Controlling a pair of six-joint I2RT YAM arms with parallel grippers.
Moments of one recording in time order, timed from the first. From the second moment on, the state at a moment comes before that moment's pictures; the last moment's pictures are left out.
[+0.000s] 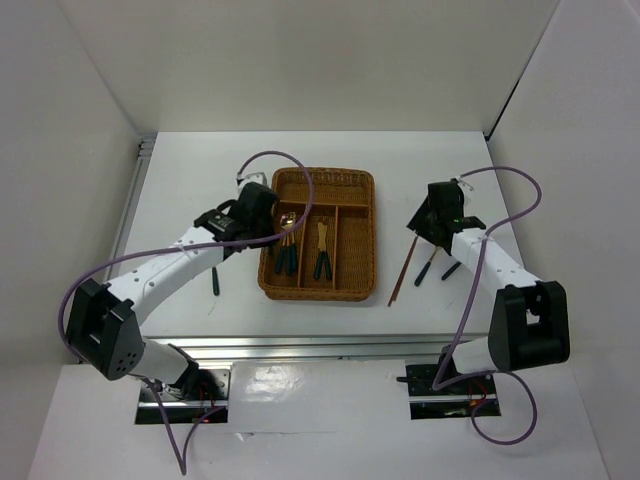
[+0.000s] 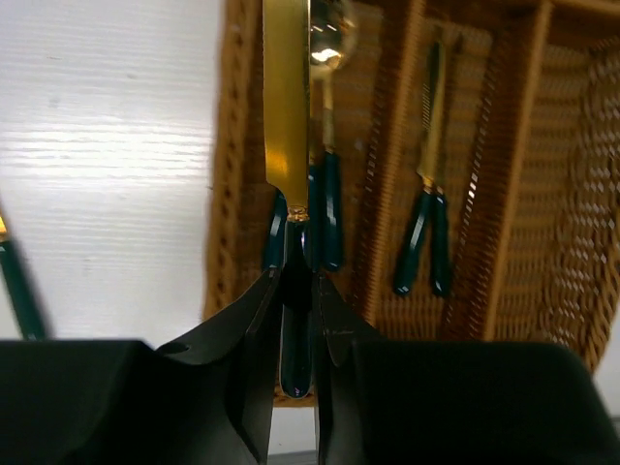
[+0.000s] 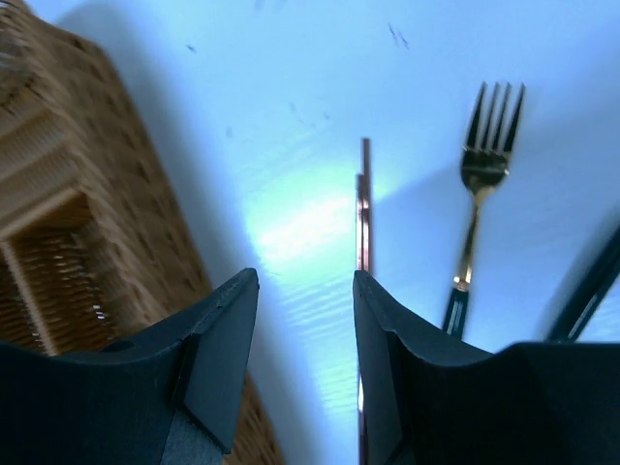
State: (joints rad) left arm -0.55 1.42 1.14 -0.59 -0.29 -0.65; right arm 0.13 1.38 0.90 -0.31 0.19 0.67
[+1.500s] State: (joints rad) left arm -0.72 1.82 1.27 -0.40 -0.07 -0.68; right arm 0.12 1.31 0.76 -0.39 0.25 0.70
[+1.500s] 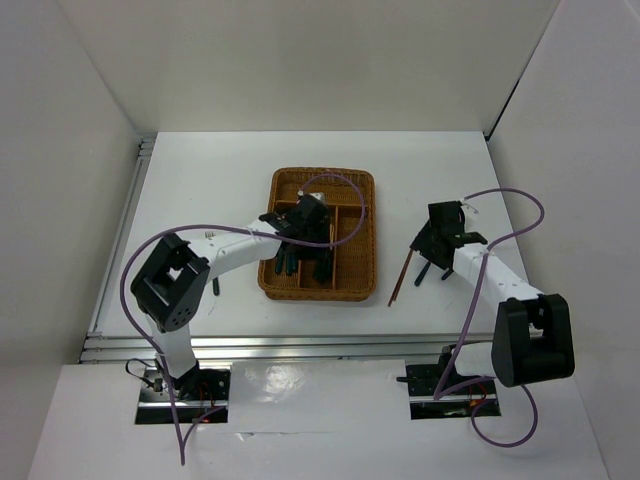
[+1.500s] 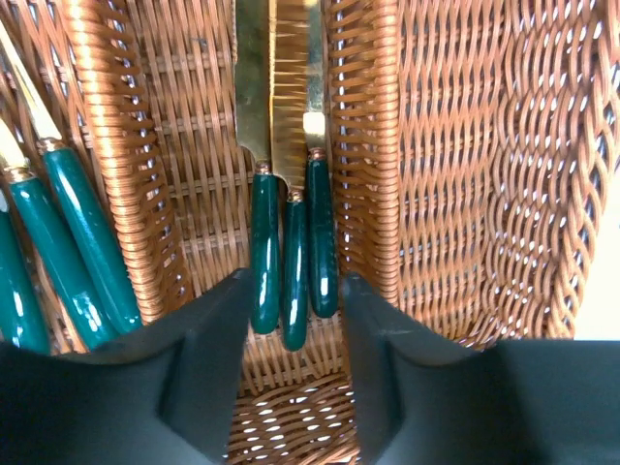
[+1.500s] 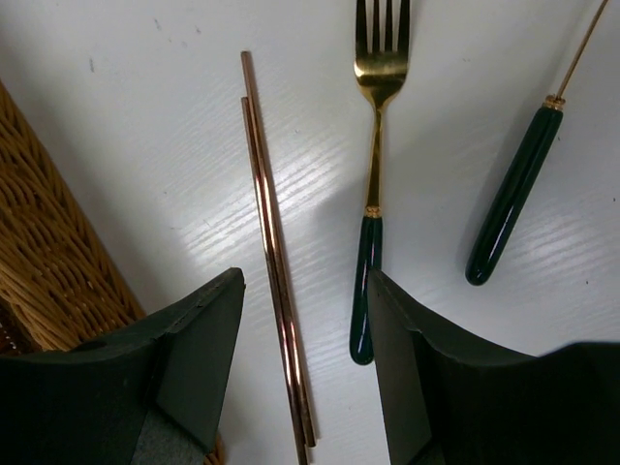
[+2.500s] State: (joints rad) left arm -0.61 1.51 1.31 -0.49 -0.34 -0.58; right arm 0.12 1.43 0.69 -0.42 0.20 0.75
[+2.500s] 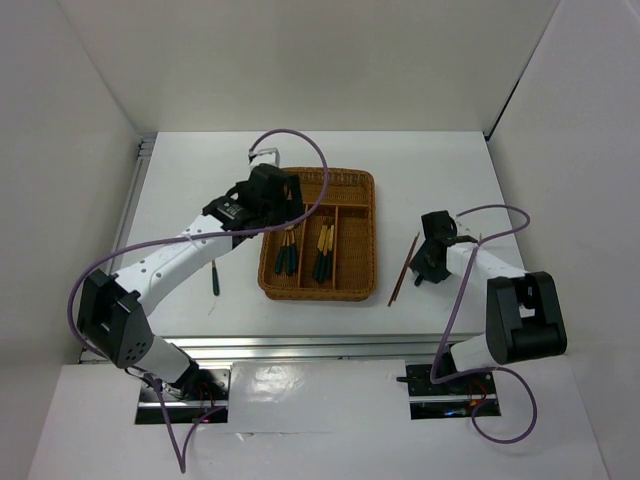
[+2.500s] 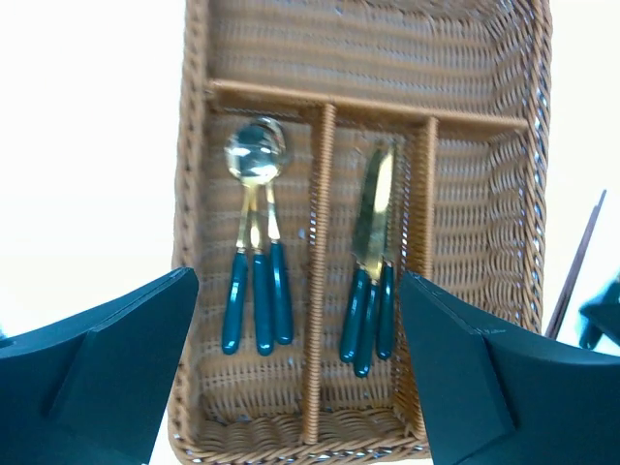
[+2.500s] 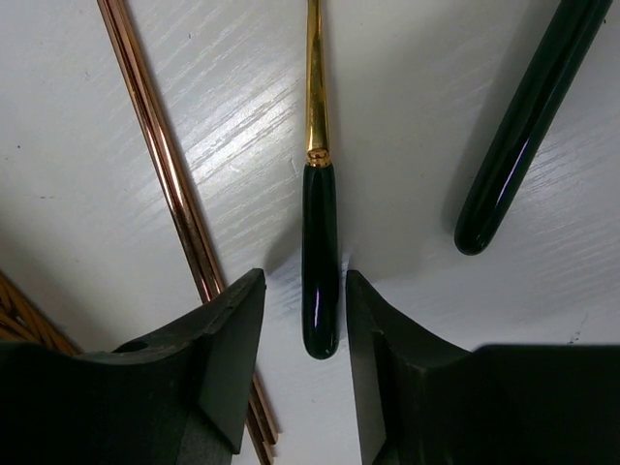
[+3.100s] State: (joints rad) left arm -0.49 1.48 1.23 -0.50 -0.40 -0.58; right arm 0.11 1.48 0.75 -0.43 0.20 0.76
